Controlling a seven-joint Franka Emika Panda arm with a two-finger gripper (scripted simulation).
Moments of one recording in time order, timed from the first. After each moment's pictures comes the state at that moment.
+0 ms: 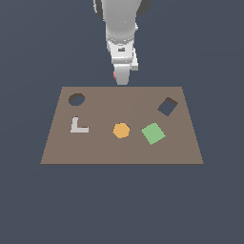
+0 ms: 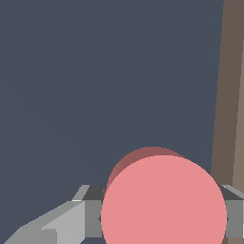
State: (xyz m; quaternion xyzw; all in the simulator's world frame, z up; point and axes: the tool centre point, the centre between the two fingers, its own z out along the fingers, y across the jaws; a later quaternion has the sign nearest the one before) arm -0.204 -0.005 0.035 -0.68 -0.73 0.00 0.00
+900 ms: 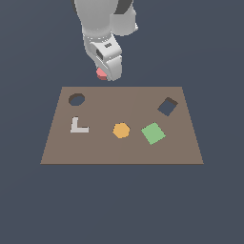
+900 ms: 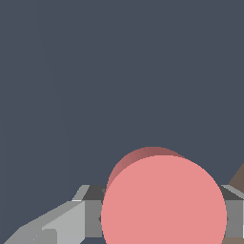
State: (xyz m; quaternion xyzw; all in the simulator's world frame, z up) arm -0.210 -0.075 0.037 -0.45 -0.89 0.00 0.00
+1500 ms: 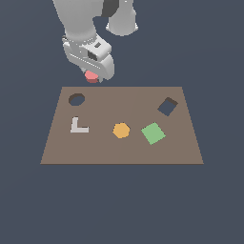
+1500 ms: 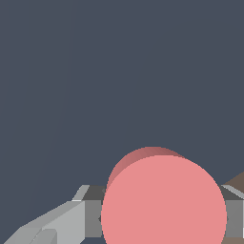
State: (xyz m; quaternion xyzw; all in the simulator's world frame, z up) arm -0.193 -0.119 0.038 -0.28 -0.96 0.00 0.00
